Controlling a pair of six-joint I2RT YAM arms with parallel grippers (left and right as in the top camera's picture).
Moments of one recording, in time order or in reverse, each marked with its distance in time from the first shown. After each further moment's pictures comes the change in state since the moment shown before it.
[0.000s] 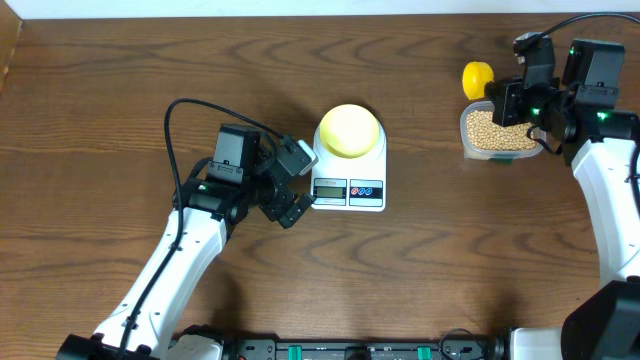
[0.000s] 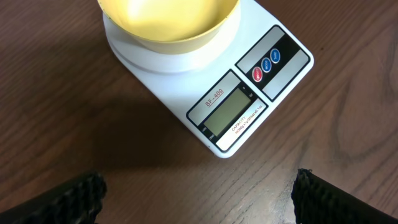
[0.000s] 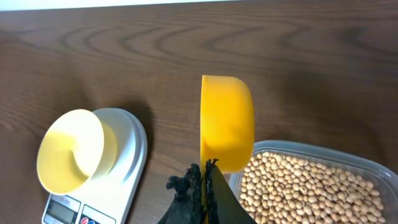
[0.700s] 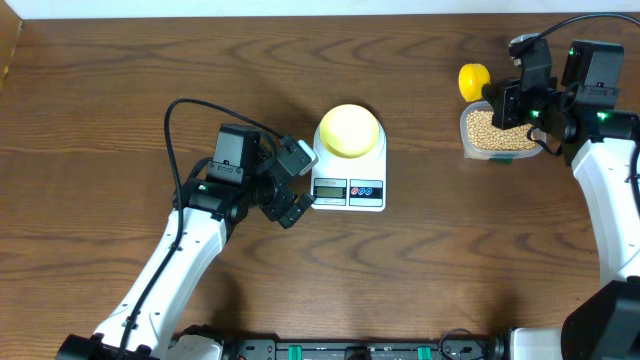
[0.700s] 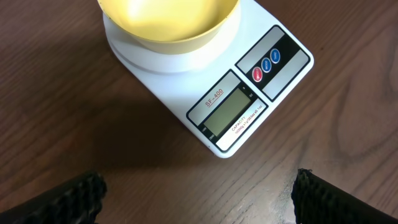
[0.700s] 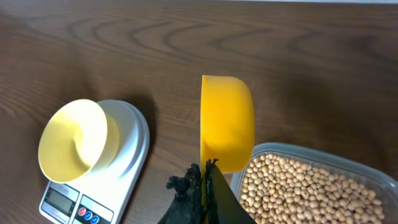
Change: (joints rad) left arm 0.000 0.000 0.000 0.000 0.000 0.000; right arm 0.000 0.000 0.000 -0.009 -0.027 -0.066
